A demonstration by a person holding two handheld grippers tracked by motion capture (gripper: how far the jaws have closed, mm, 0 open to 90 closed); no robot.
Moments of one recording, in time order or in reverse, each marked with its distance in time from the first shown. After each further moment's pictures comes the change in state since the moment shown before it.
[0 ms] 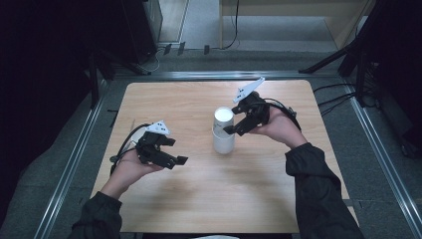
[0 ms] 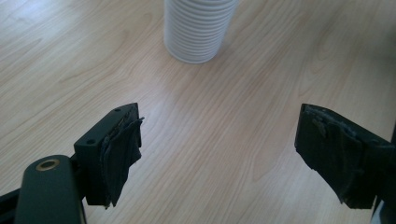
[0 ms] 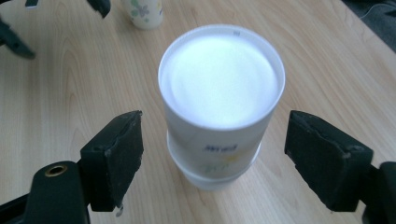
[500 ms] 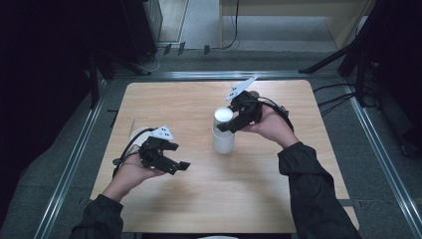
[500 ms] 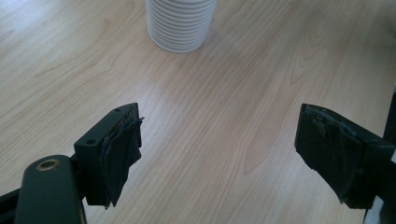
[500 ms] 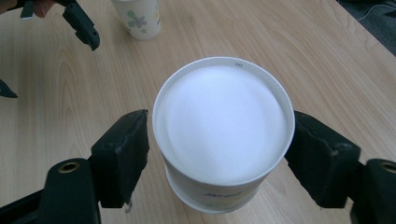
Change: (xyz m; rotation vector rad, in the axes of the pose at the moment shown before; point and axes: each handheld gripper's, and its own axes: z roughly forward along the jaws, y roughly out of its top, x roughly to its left) left arm -0.006 -0.007 0.008 0.028 -0.023 0.019; right arm 0.000 0.012 0.014 -0.003 0.001 0.020
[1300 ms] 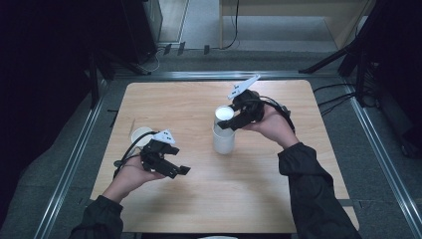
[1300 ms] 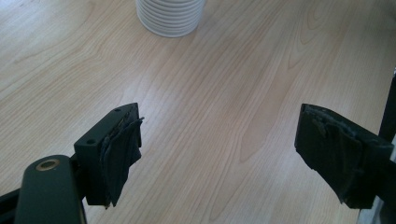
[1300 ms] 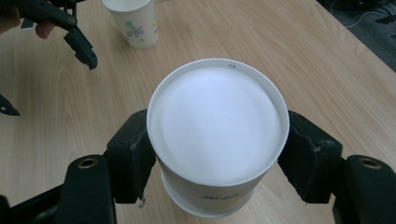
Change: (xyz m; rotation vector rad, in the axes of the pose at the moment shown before) left arm -0.002 -0.005 0.006 0.045 -0.021 0.010; right arm 0.000 0.000 -0.008 -0.036 -0.016 0.009
